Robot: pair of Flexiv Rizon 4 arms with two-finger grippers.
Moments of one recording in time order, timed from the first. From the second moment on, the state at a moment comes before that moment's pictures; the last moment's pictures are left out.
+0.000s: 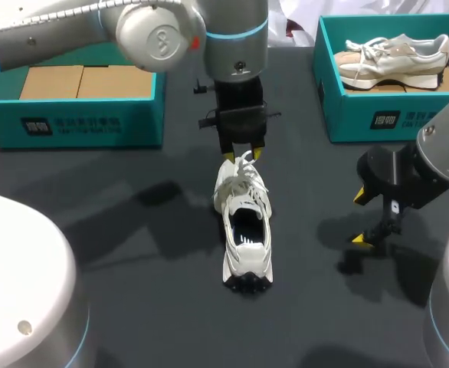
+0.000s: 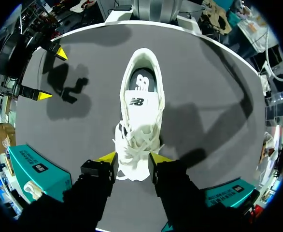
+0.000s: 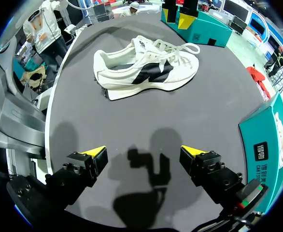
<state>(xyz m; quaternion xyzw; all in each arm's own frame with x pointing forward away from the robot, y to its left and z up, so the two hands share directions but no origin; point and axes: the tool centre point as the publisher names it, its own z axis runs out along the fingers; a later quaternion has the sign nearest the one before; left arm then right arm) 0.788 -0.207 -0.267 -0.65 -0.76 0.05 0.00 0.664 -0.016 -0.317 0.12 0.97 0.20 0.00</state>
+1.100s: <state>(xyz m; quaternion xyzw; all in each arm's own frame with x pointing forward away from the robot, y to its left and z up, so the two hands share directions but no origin) 0.724 -0.219 -0.312 -0.68 -0.72 0.09 0.04 0.664 -0.016 -0.317 0.12 0.97 0.20 0.00</state>
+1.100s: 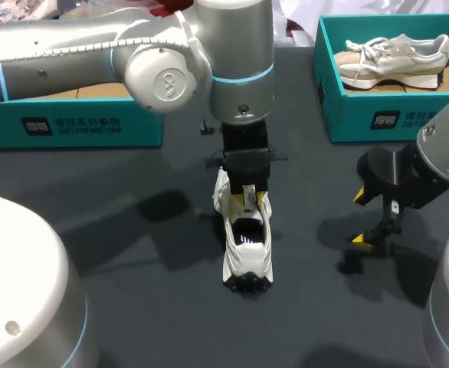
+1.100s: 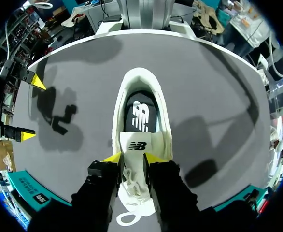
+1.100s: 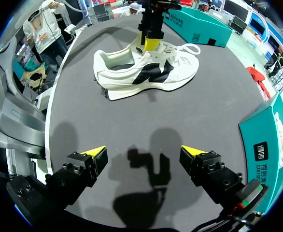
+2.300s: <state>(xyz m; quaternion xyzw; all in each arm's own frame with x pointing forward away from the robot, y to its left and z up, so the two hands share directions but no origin) 0.704 -0.191 -0.236 -0.58 -0.81 0.05 -0.04 0.664 -0.016 -0.317 0.12 0.97 0.20 0.00</state>
